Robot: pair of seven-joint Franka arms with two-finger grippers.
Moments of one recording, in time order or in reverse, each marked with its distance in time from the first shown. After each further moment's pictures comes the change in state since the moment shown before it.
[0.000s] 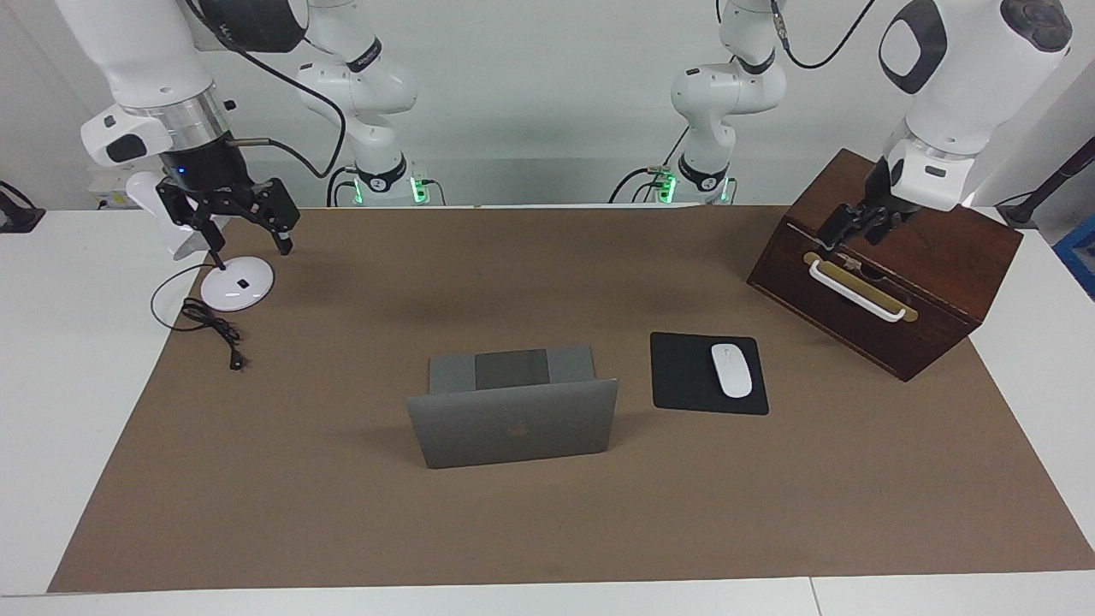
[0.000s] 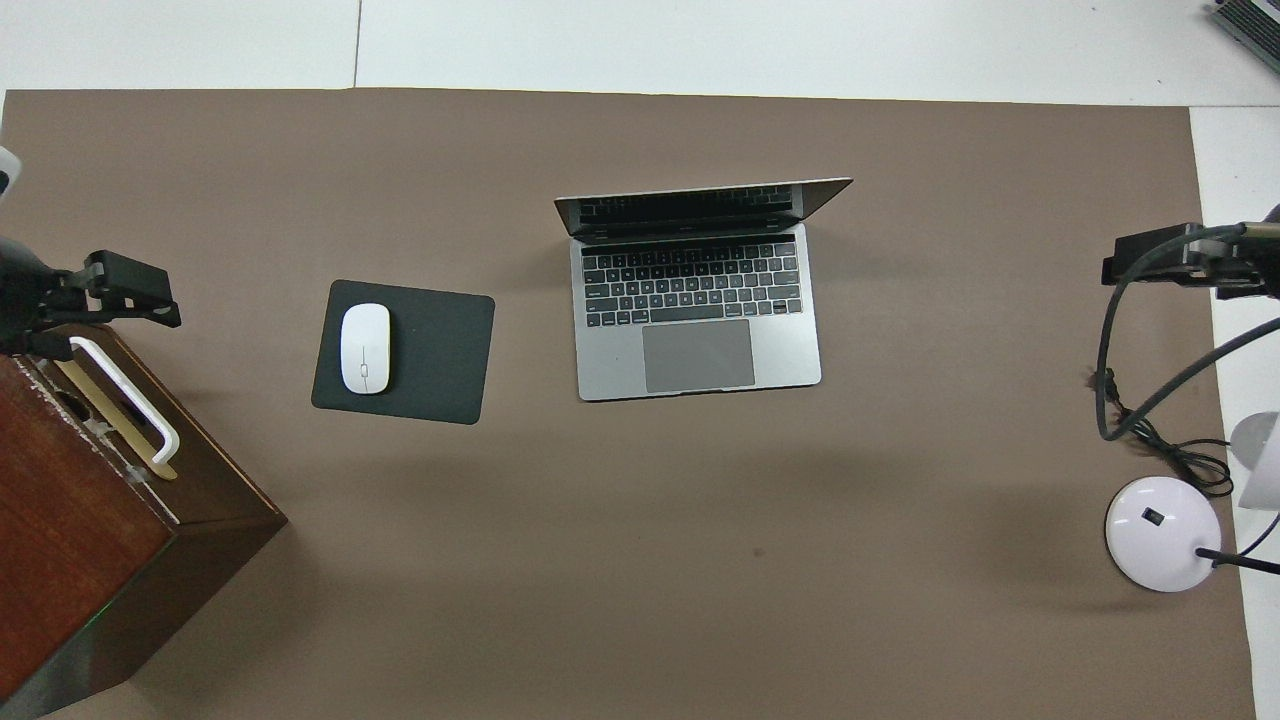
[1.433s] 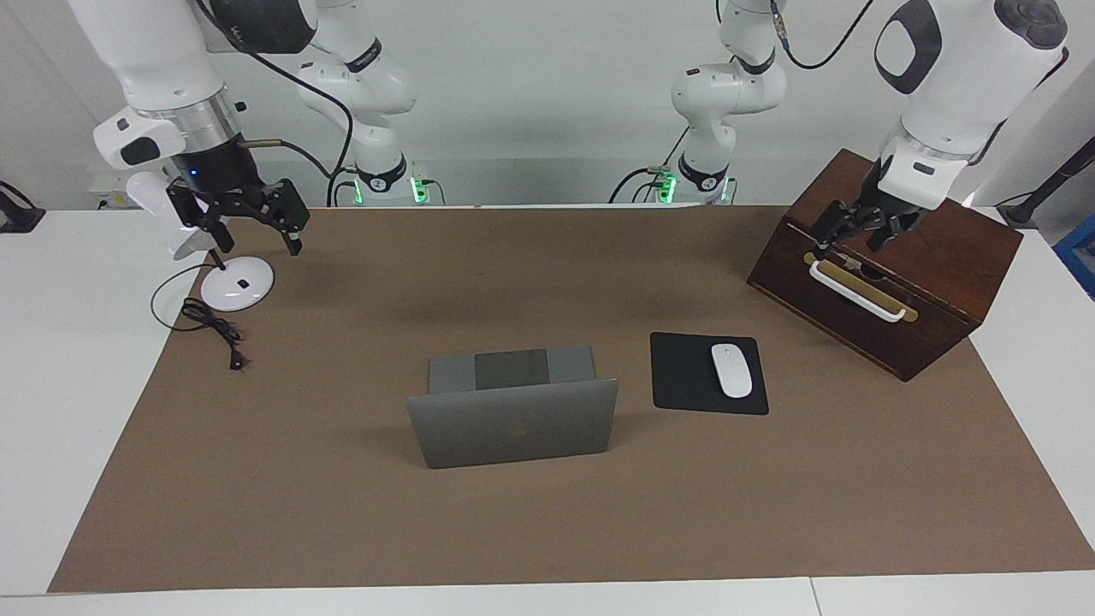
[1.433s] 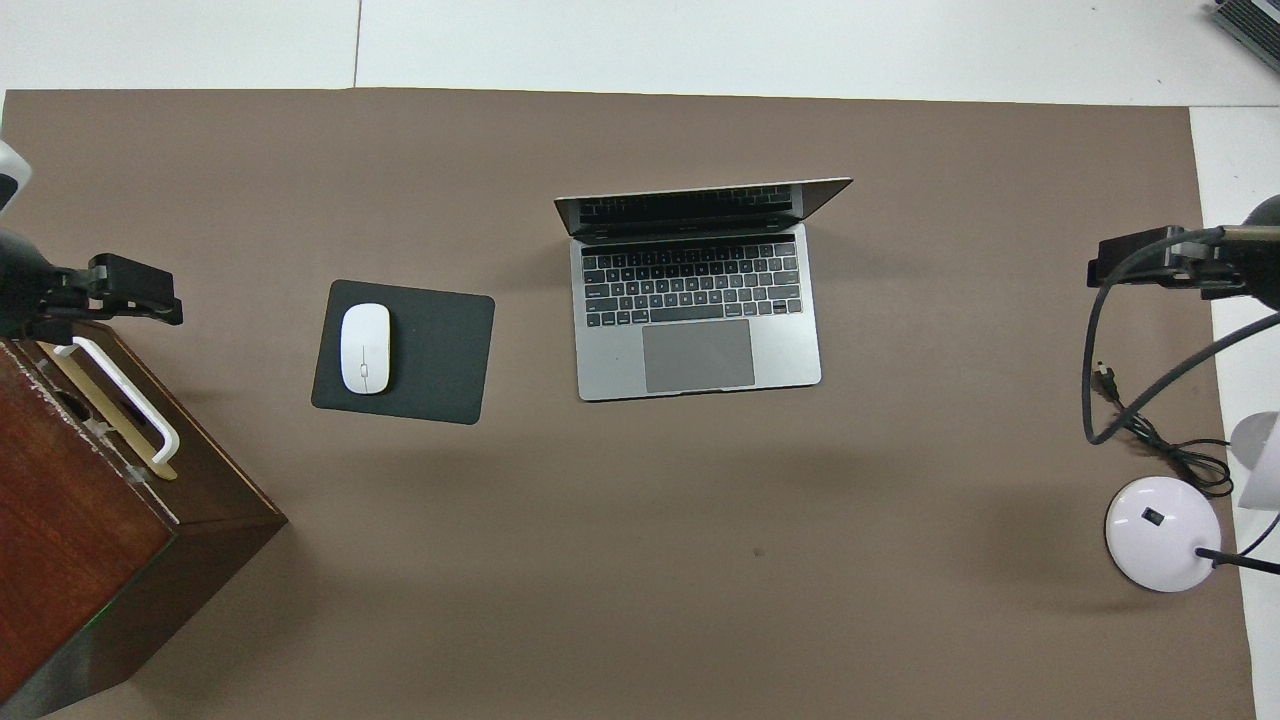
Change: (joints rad) left arm 0.008 -0.004 -0.008 0.027 0.000 0.003 0.080; right arm -0.035 0.001 0.057 -0.002 0.000 0.000 0.000
